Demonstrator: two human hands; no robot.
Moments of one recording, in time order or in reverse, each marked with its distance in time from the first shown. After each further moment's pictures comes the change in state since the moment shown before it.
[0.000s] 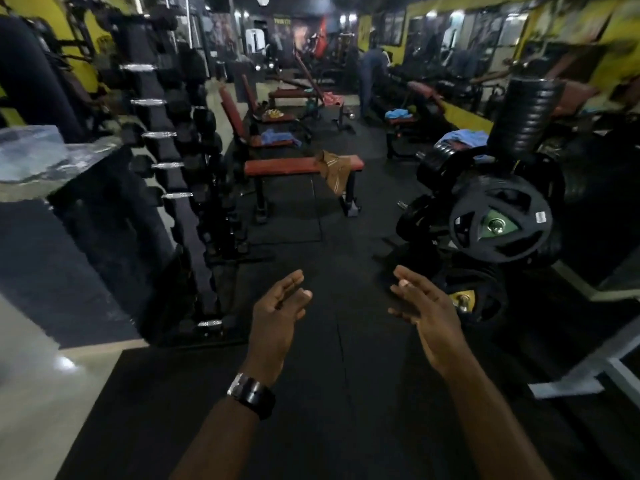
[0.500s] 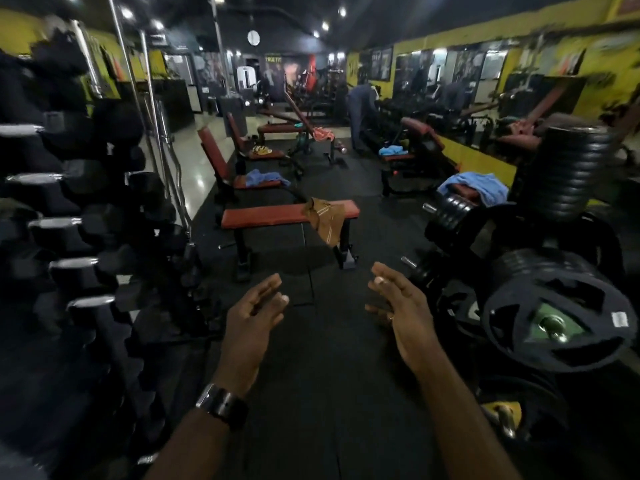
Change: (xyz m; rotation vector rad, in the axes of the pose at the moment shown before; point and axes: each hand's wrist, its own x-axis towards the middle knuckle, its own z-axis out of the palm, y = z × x) left_hand 0.443 0.021 0.085 0.034 0.012 0.103; right_hand 0.454 -0.019 0.081 0.075 0.012 -0.055
